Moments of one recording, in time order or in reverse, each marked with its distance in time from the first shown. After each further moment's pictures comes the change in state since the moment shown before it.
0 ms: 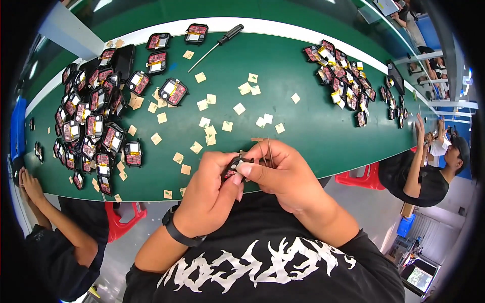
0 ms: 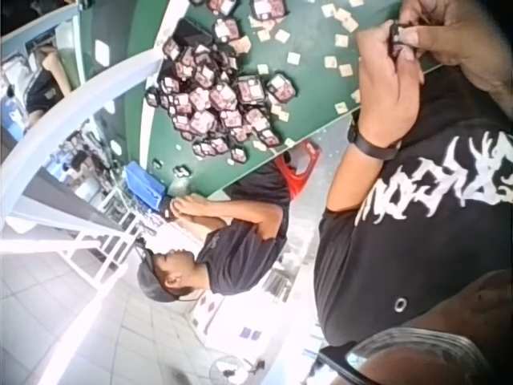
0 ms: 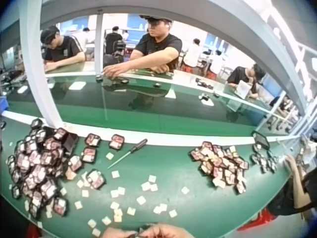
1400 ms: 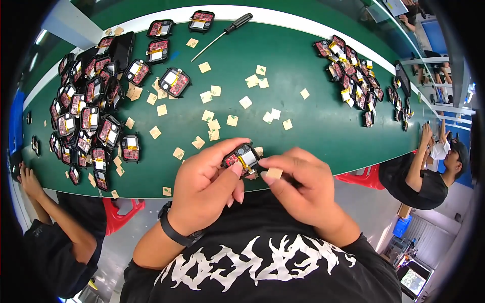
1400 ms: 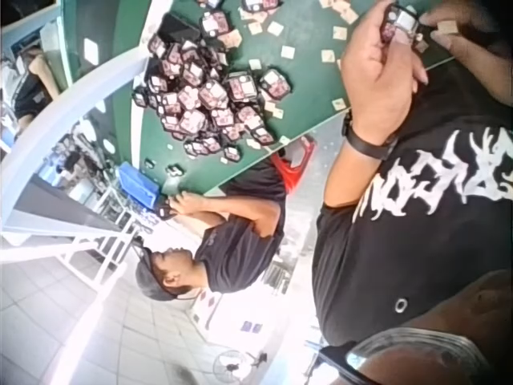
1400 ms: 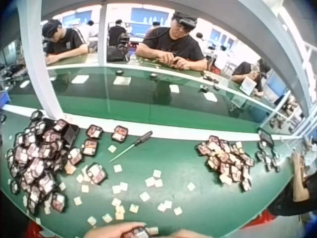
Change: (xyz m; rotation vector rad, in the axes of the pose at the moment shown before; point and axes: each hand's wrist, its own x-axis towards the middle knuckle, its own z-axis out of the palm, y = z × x) left_hand 0.012 0.025 -0.004 -0.296 0.155 -0.354; right_hand -0.026 0.003 -0.018 -0.975 0.097 -0.572
